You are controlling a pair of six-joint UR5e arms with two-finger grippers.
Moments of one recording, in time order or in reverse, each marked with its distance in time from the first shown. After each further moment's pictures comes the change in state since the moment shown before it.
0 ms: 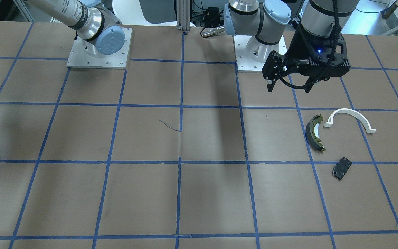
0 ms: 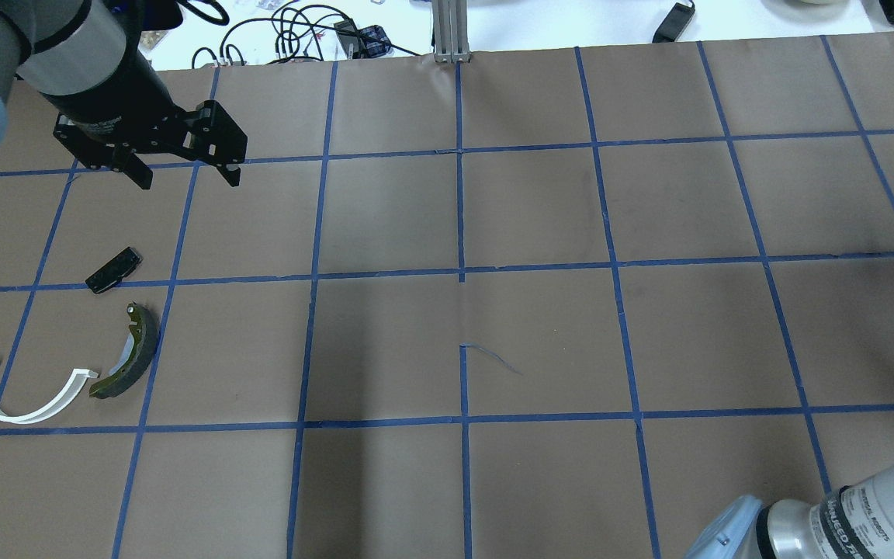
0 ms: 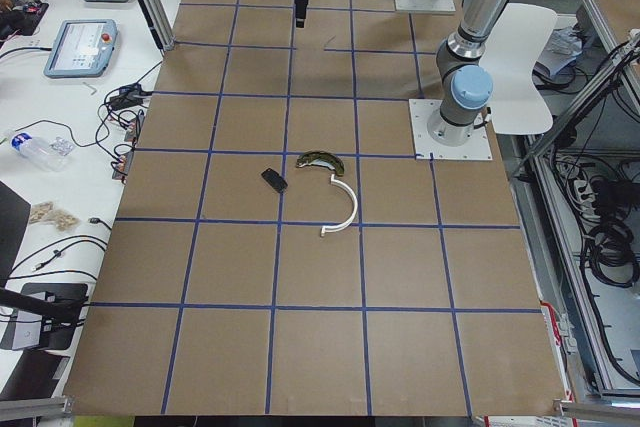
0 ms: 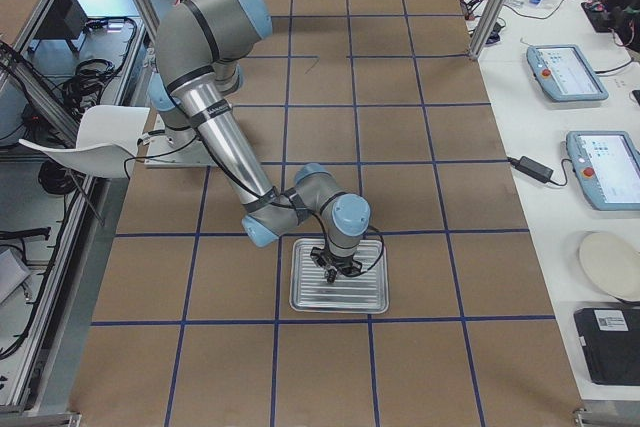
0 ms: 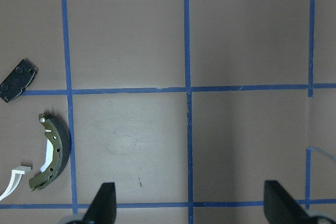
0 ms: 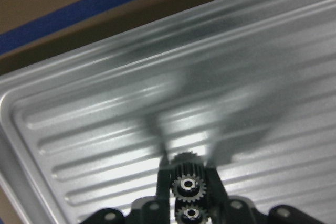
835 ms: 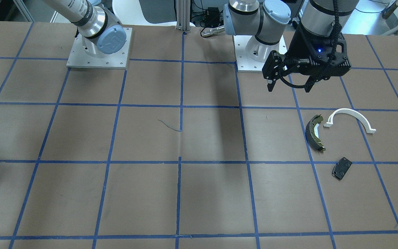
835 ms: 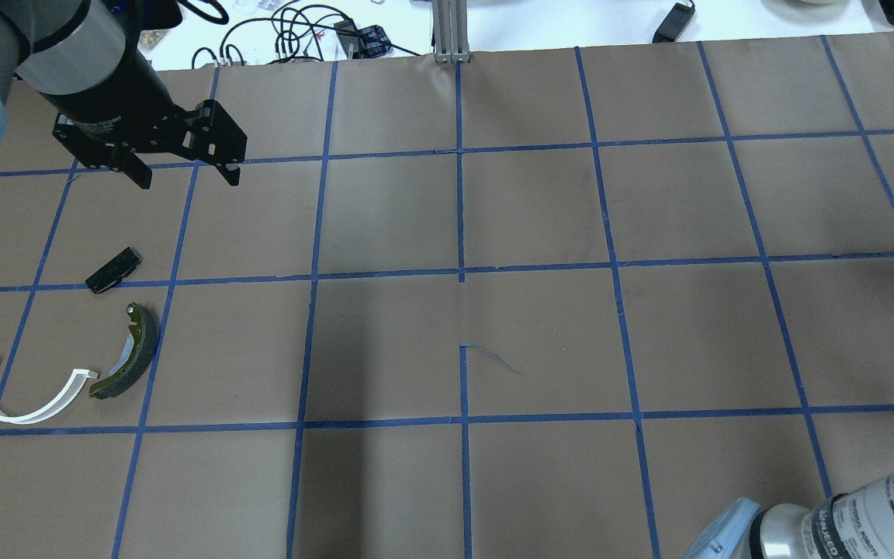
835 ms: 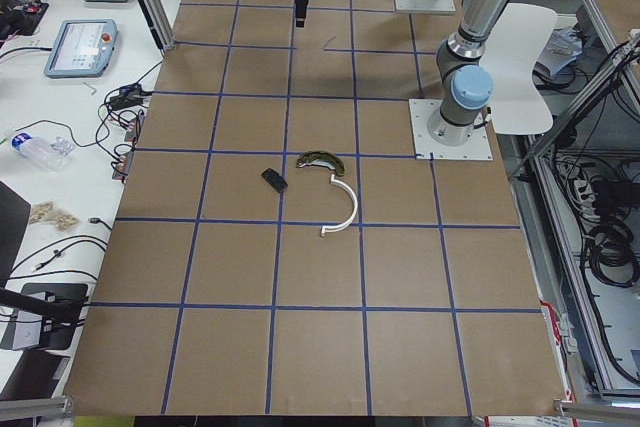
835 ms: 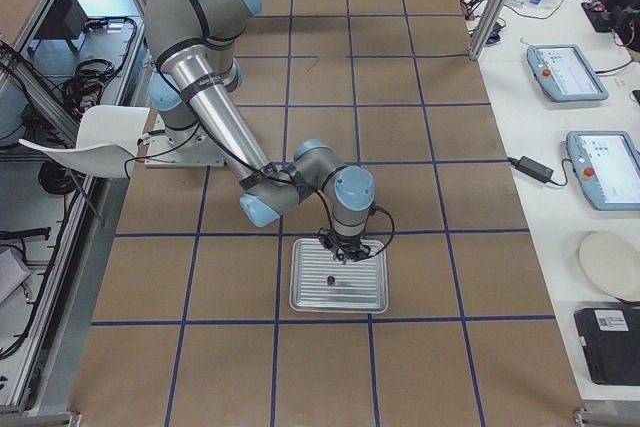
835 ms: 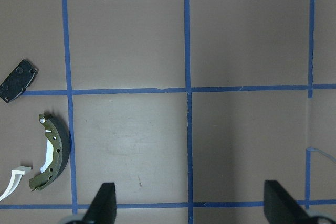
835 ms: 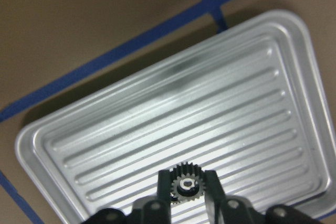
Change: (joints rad) left arm 0.000 0.001 0.001 0.001 0.000 0.000; right arm 0.057 -0.142 -0.002 0.096 0.058 0.197
